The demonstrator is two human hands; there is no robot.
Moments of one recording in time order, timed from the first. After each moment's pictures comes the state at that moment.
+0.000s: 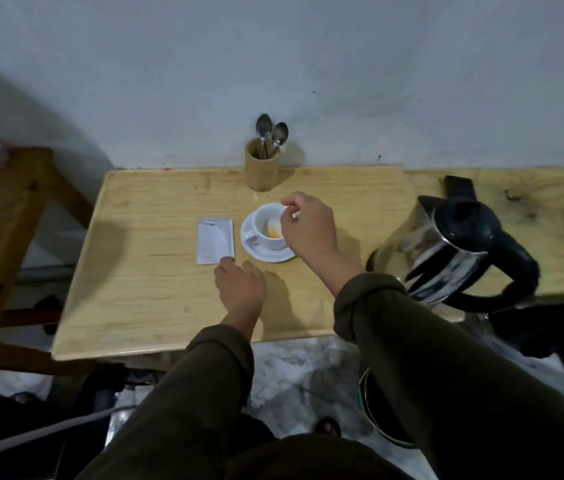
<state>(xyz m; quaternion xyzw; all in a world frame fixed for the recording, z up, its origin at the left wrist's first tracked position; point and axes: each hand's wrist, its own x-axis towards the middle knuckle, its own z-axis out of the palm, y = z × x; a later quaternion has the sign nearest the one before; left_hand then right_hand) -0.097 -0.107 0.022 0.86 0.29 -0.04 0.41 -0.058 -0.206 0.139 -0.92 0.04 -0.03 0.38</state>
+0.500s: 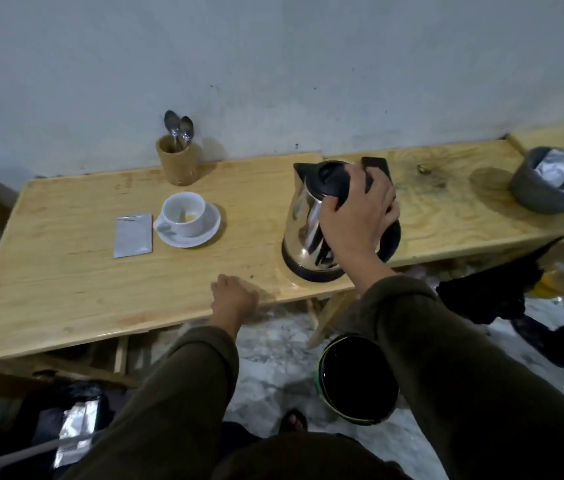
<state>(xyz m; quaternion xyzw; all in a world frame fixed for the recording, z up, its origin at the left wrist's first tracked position) -0.148 -0.233 -0.009 0.93 0.09 -0.28 0.21 -0.146 -0.412 0.156 -0.92 0.21 -0.23 0.24</state>
